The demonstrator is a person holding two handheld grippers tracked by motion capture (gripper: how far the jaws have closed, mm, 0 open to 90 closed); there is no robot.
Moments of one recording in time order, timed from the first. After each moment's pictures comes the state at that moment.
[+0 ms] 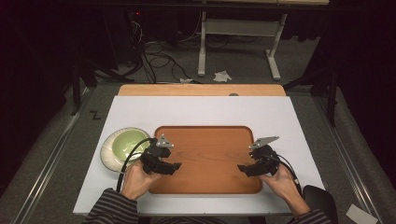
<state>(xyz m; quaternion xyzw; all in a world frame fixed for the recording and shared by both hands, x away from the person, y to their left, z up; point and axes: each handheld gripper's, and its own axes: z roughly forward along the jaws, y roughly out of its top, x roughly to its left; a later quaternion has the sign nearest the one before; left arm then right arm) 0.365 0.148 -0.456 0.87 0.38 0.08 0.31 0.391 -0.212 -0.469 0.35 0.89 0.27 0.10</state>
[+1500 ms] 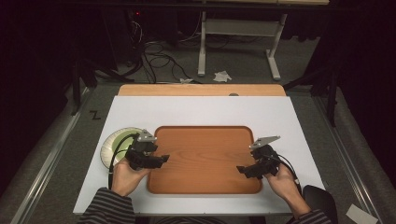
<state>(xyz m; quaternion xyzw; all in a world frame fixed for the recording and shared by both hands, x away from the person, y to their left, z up) 0.365 0.188 -0.445 0.83 0.43 0.12 0.34 0.388 -0.211 -0.464 0.36 0.89 0.28 0.09</state>
